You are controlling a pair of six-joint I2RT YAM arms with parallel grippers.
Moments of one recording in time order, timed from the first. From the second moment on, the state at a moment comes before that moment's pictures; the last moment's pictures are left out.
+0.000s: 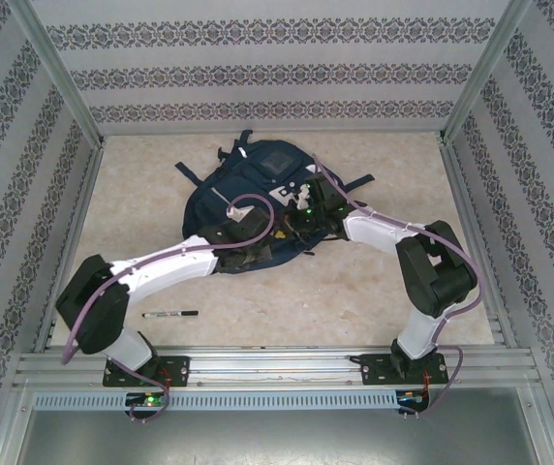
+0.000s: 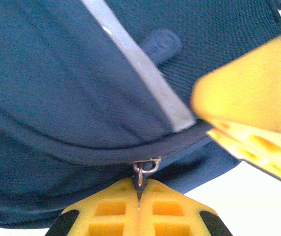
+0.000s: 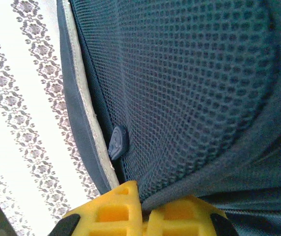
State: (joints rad) left arm -0.78 1.53 1.05 -0.52 -0.23 -0.91; right arm 0.48 1.75 1.08 -0.13 -0.76 1.10
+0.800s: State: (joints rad) left arm -0.70 1.54 1.04 -0.41 0.11 -0.57; right arm 0.25 1.69 1.08 -0.49 -0.75 0.74
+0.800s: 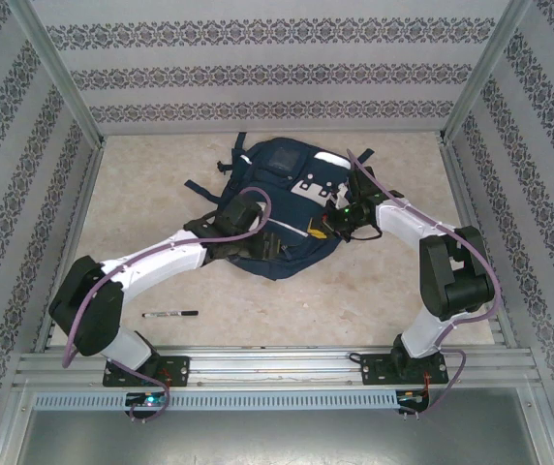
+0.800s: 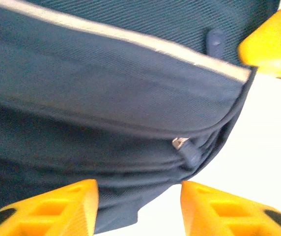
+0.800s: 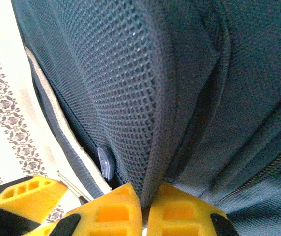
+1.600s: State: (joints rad) left arm -0.84 1.74 1.15 -0.40 -0.08 -0.84; right arm 0.30 1.64 1.05 -0.45 -0.73 0.79
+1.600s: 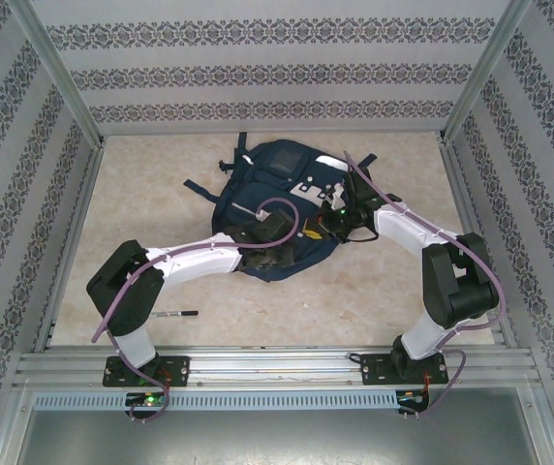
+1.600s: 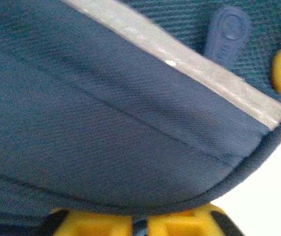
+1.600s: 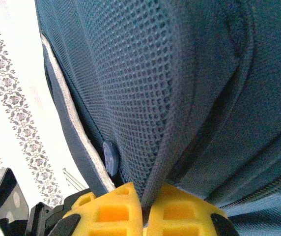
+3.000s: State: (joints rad) left arm -0.74 1.67 1.06 -0.26 0.23 -0.49; right arm 0.22 1.63 1.07 -0.61 -0.77 0.63
